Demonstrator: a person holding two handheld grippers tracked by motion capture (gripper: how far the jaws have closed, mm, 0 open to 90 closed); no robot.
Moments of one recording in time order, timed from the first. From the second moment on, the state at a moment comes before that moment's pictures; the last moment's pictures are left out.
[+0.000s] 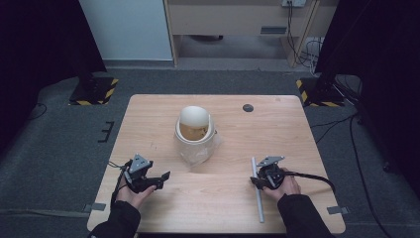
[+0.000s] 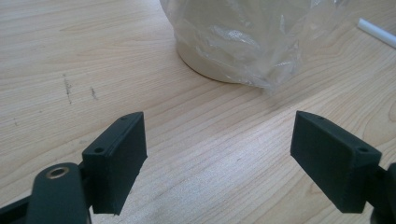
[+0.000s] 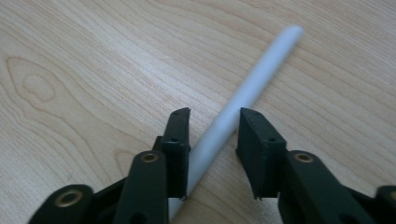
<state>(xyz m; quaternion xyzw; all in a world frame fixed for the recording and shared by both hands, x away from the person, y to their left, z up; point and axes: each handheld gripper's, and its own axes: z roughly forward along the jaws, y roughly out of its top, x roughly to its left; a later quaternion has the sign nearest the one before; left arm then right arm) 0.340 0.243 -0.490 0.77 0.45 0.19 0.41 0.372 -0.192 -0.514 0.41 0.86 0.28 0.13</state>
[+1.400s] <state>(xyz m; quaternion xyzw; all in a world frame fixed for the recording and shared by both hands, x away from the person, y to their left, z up) 0.338 0.242 -0.486 0.76 0.44 0.19 0.43 0.376 -0.217 -0.471 0.43 0.78 0.43 0.15</state>
